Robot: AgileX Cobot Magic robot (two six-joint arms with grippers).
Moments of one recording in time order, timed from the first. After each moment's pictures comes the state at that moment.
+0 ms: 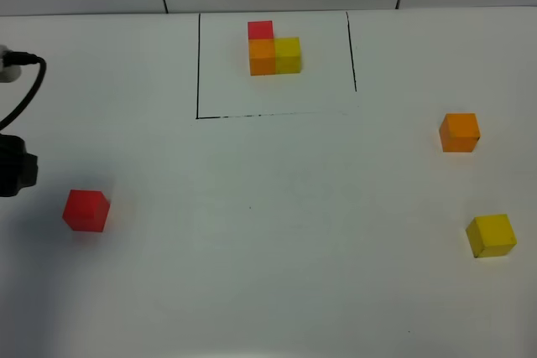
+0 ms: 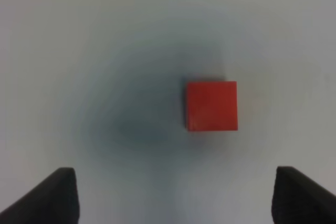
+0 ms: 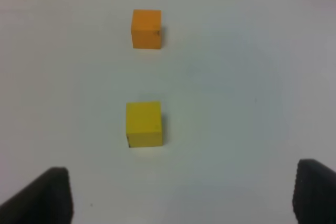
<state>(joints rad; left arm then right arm) -0.04 1.23 -0.82 -0.01 0.73 0.04 0.00 0.05 -0.50 0.01 1.06 -0.02</state>
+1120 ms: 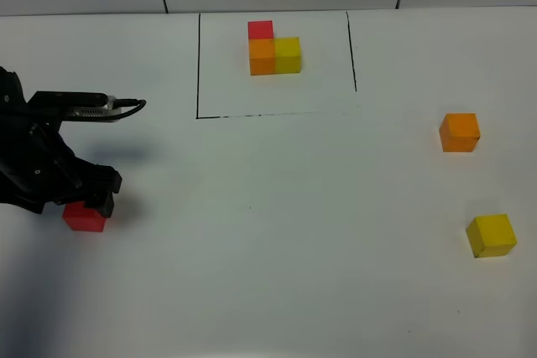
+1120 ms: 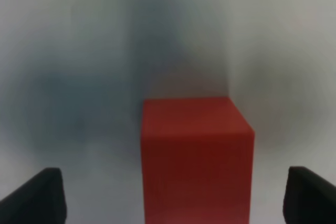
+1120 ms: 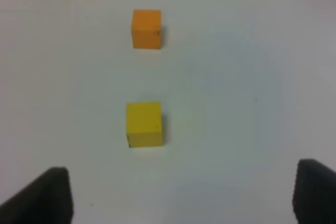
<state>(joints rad) -0.13 1.77 -0.92 -0.01 0.63 -0.02 0.00 0.05 -0.50 0.01 1.06 -0.02</state>
